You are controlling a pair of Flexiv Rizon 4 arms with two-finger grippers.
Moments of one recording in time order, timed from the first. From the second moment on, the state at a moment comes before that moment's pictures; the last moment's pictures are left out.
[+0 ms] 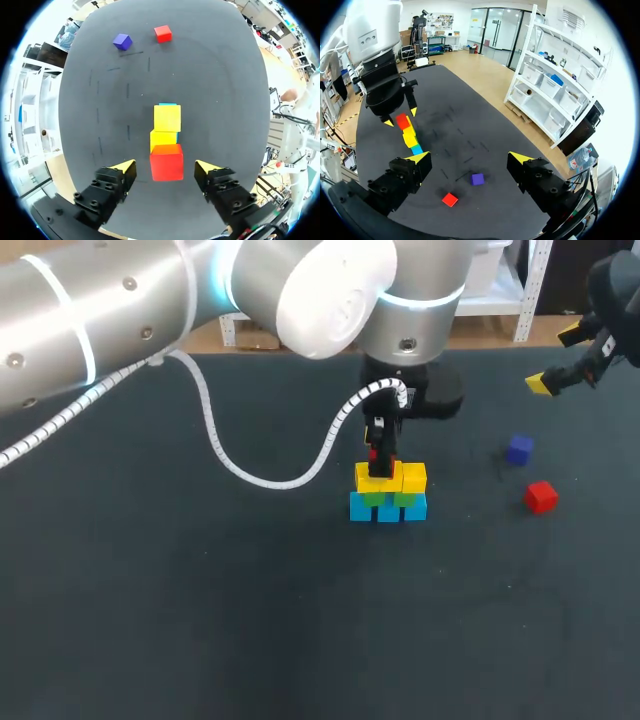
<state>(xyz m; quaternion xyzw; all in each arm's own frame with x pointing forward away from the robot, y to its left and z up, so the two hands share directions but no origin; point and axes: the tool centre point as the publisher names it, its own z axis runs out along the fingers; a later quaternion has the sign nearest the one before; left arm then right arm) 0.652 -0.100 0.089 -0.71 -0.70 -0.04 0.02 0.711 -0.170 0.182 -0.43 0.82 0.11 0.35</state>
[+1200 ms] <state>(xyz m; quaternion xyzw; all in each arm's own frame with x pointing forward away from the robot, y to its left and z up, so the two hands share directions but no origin) 0.656 -0.103 0.090 -0.70 -0.71 -0.05 0.00 0.711 -0.170 0.182 -0.43 0.82 0.11 0.35</state>
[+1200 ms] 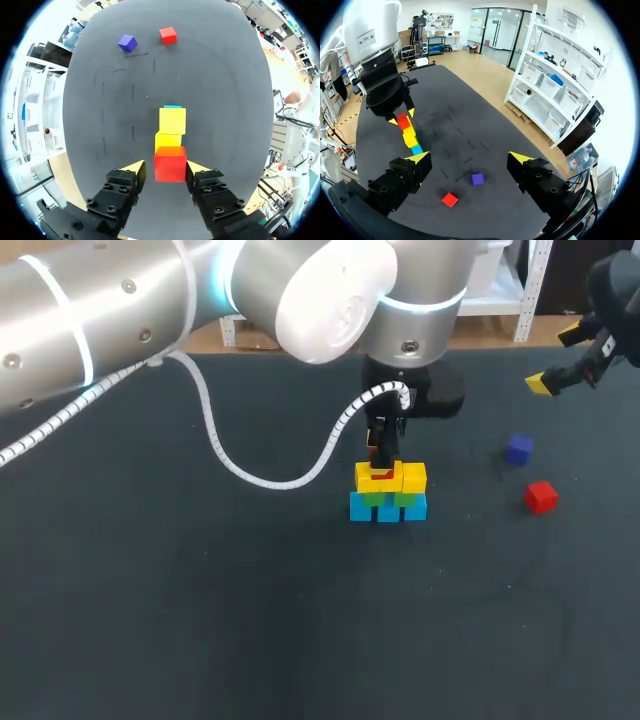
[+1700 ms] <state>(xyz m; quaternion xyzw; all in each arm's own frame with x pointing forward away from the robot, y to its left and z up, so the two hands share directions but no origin) 0.657 -0.103 0.090 -0.70 -0.71 -0.05 0.00 0.711 -0.170 0.182 -0.43 0.82 0.11 0.35</state>
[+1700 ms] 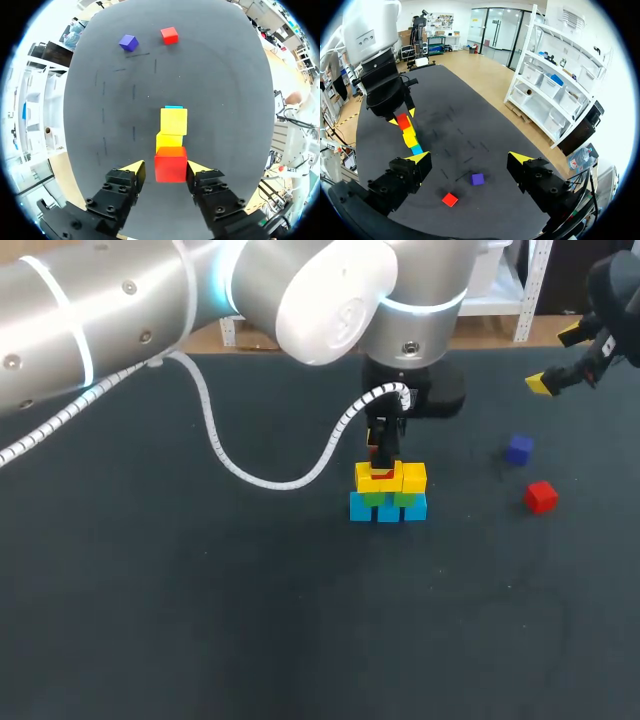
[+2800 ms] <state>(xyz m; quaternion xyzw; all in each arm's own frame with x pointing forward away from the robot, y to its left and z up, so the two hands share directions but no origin) 0.660 -0.103 0.096 -0.70 -0.72 -0.05 -0.01 0.711 -0.170 0.182 -0.43 0.82 0.11 0.35</state>
